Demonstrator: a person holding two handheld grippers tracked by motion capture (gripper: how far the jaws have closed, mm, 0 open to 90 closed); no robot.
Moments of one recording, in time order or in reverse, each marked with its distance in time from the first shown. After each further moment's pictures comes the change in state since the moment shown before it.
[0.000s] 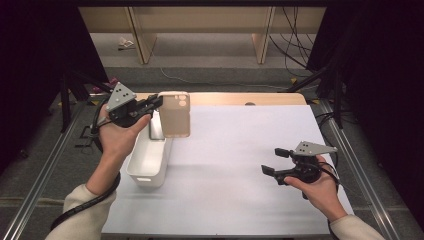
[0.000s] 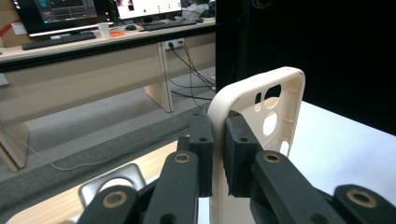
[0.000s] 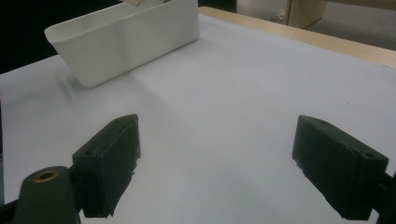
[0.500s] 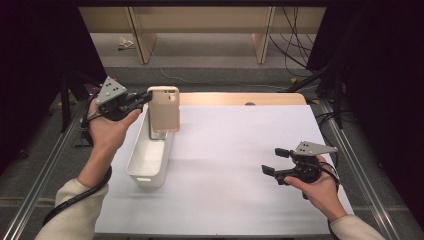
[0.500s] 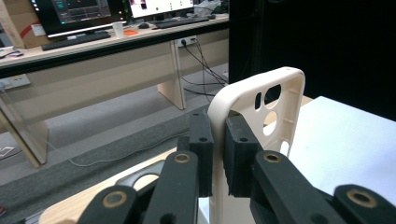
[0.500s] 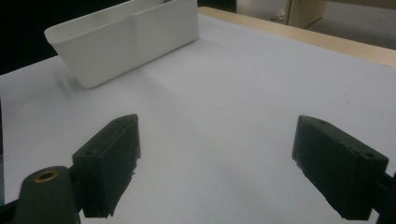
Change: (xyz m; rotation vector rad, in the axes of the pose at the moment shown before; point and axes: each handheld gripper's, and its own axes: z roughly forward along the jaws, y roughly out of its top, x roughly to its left) left arm 0.028 0.000 -0.001 0.011 0.044 0.034; right arm -0.001 0.000 0.000 0.002 0.000 0.004
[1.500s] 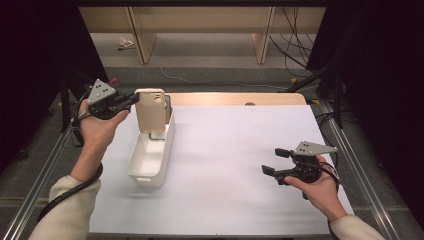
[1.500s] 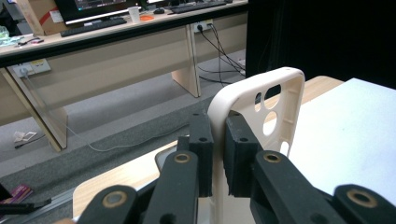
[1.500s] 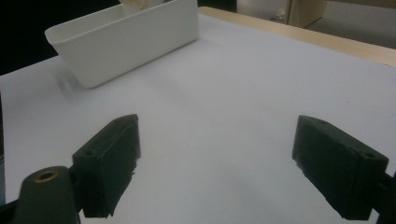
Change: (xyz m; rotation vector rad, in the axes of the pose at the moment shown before) left arm 0.036 -0.027 0.003 0.055 0.046 -0.008; right arm 0.000 0.000 0.000 0.001 0.000 0.002
